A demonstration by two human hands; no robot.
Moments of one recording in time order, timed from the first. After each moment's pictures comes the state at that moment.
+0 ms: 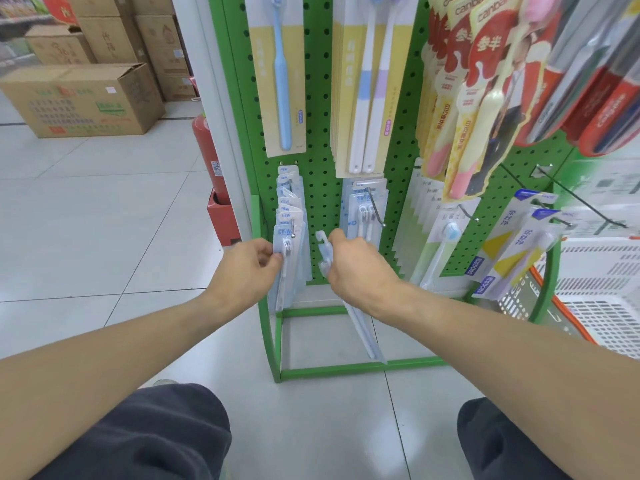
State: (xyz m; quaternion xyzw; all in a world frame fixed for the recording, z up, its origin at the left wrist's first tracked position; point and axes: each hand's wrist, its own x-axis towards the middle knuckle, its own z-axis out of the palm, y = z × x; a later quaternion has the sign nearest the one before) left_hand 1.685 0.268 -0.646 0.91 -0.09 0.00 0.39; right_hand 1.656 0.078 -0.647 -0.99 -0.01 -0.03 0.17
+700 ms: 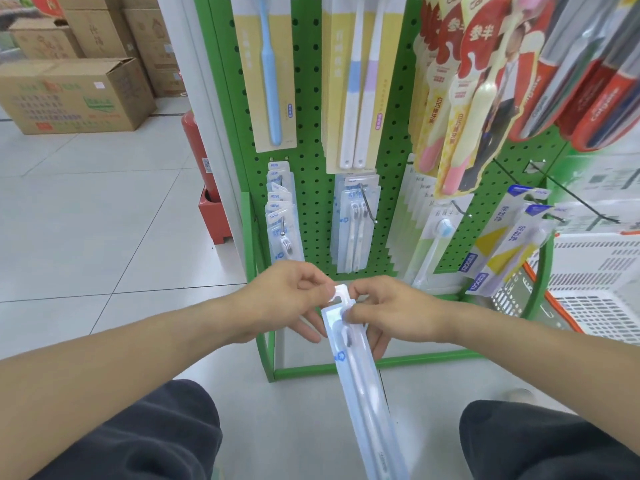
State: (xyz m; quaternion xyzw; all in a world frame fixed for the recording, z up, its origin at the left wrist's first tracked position) left_hand 1.640 0.227 -0.620 0.79 -0.13 -0.32 0.51; right_hand 1.594 0.033 -0.636 -0.83 -0.01 0.26 0.50
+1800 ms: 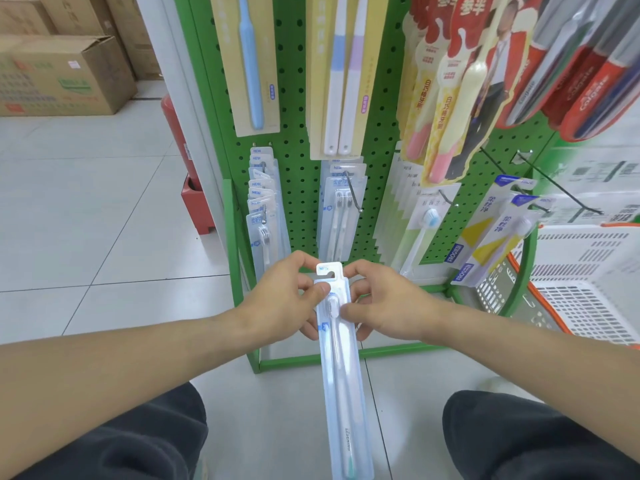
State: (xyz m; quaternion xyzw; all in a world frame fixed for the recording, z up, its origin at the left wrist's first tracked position) left_hand 1.628 0.203 -0.644 0.82 -0.13 -0.21 0.51; right_hand 1.588 0.026 -0.644 -0.83 0.03 0.17 0.53
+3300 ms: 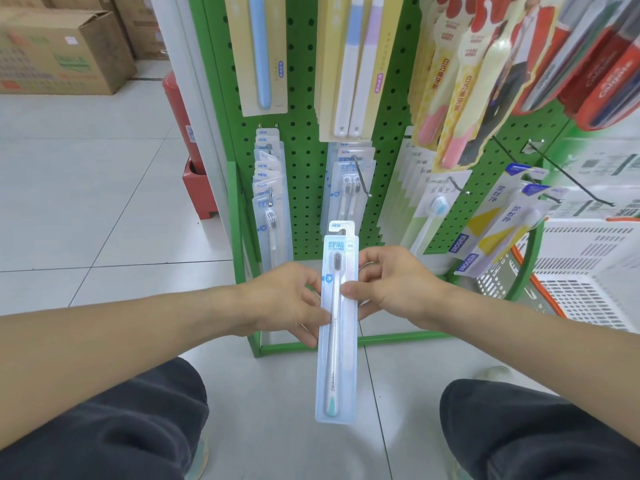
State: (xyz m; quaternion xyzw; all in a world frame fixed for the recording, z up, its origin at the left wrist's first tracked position) left_hand 1.630 0.218 -0.644 0.78 -0.15 -0.41 0.45; right_hand 1.590 0.028 -0.645 -0.77 0.09 0.14 0.61
